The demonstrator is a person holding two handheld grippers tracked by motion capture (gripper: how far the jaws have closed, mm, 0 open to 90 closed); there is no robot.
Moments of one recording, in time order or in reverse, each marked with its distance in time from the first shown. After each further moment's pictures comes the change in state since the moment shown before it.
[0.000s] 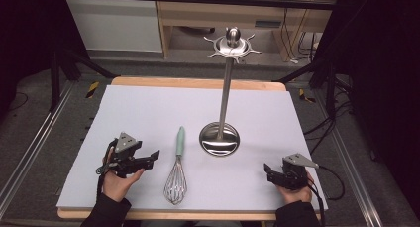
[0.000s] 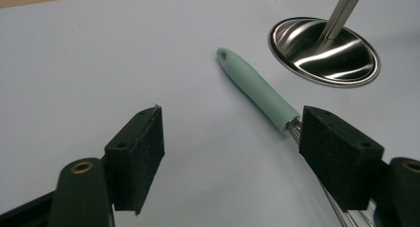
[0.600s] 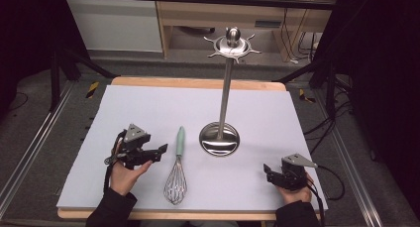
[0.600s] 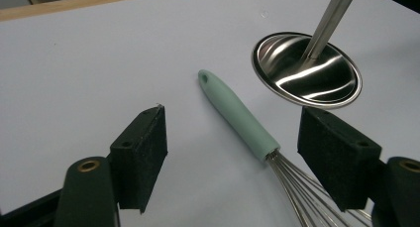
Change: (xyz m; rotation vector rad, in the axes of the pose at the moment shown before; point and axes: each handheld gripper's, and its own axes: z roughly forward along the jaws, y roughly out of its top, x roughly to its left) left arm -0.011 0.028 0.015 0.007 -0.036 0.002; right arm 0.001 -0.001 0.001 0.014 -0.002 -0.008
